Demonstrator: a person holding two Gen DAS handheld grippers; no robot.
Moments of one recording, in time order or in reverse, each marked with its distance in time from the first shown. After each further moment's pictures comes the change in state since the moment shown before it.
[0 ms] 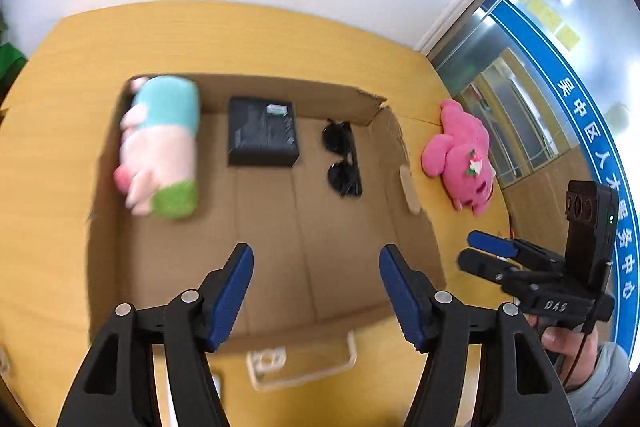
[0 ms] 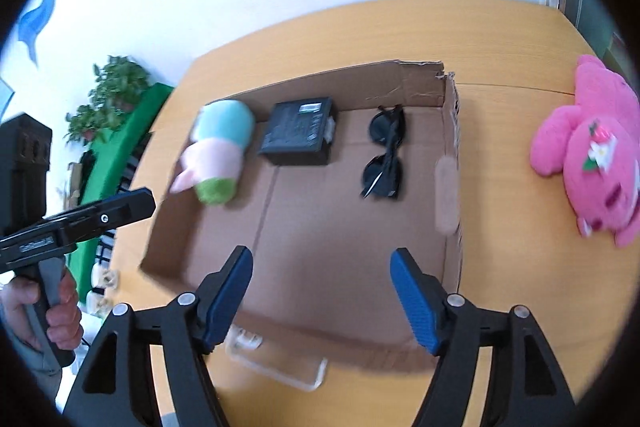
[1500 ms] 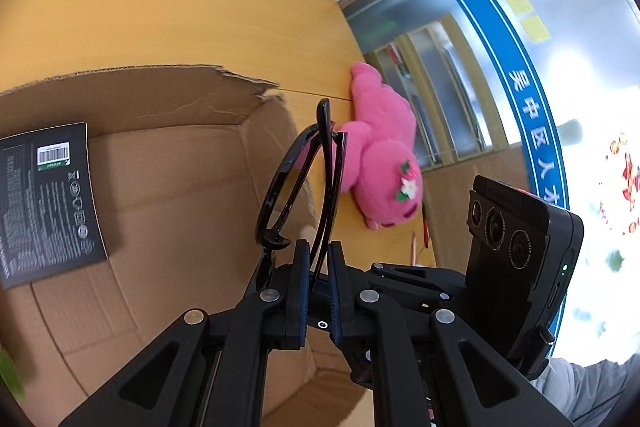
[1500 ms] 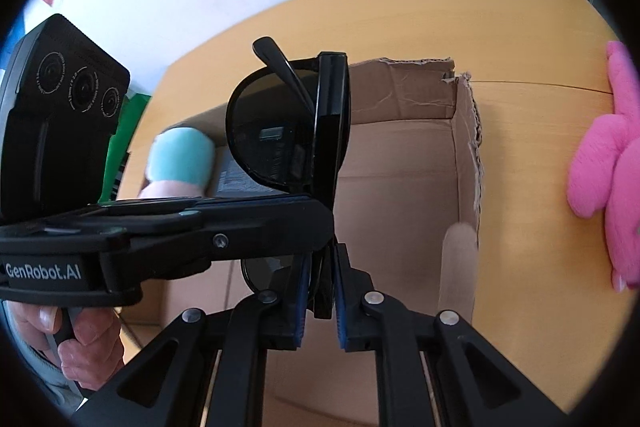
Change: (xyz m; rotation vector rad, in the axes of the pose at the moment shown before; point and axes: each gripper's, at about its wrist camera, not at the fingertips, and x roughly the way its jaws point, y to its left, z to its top) left arm 0.196 -0.066 0.123 0.001 0.259 -0.483; right arm 0.087 -0.046 0.065 0.067 0.084 0.004
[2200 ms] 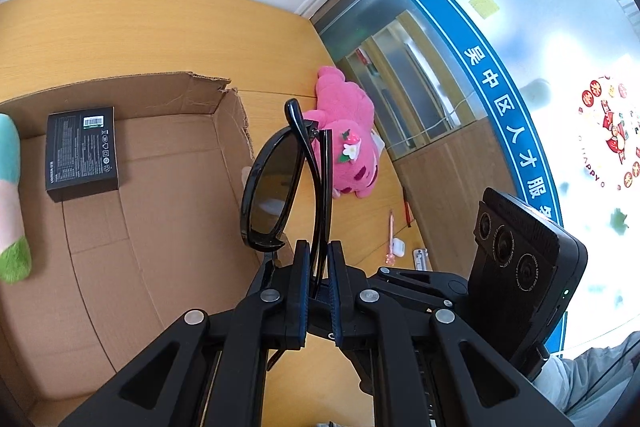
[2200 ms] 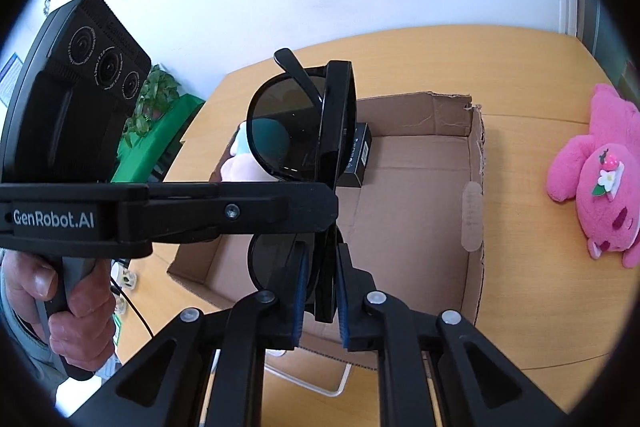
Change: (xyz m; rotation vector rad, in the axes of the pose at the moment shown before) left arm -0.078 -0.090 -0.090 0.088 -0.082 0.077; right arm -0.106 0.057 -0.089 -0.129 -0.147 0.067
